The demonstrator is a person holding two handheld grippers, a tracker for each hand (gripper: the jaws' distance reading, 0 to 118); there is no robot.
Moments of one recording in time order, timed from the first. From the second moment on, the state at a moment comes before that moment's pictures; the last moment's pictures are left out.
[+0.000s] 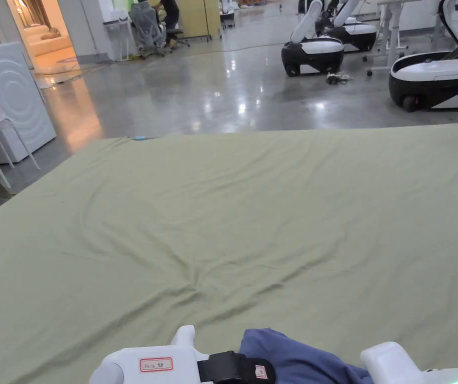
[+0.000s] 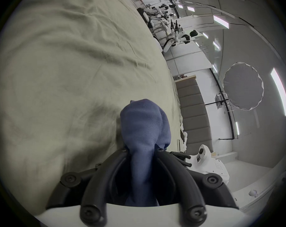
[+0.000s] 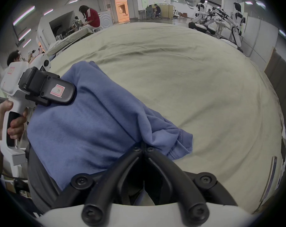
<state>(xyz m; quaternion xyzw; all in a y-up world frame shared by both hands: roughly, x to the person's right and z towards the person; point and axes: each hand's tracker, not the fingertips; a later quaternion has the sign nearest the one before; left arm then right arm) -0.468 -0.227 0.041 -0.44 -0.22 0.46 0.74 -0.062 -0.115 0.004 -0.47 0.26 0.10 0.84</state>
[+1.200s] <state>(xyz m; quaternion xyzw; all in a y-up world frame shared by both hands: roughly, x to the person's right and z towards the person) -0.675 0.105 0.174 -0.08 0.06 0.05 0.99 0.056 -0.029 0.092 -0.31 0.23 -0.11 0.92</state>
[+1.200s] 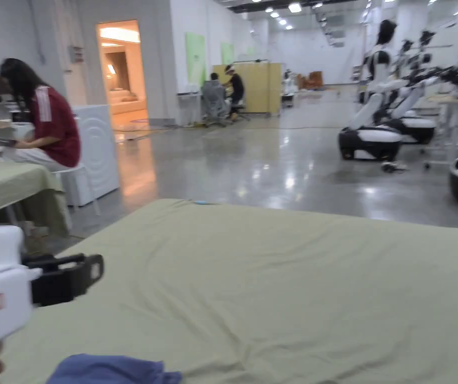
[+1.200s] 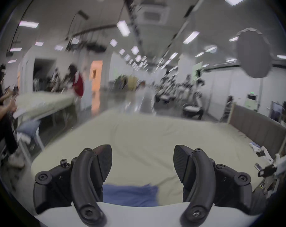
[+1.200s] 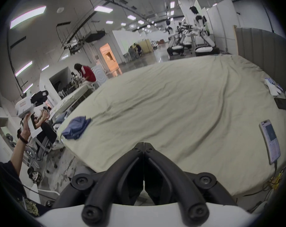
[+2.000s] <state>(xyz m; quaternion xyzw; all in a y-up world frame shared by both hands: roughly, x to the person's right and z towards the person) -0.451 0.098 0.265 0.00 0.05 -0.08 1.00 0.089 0.030 0.164 -0.07 0.12 0.01 0.99</state>
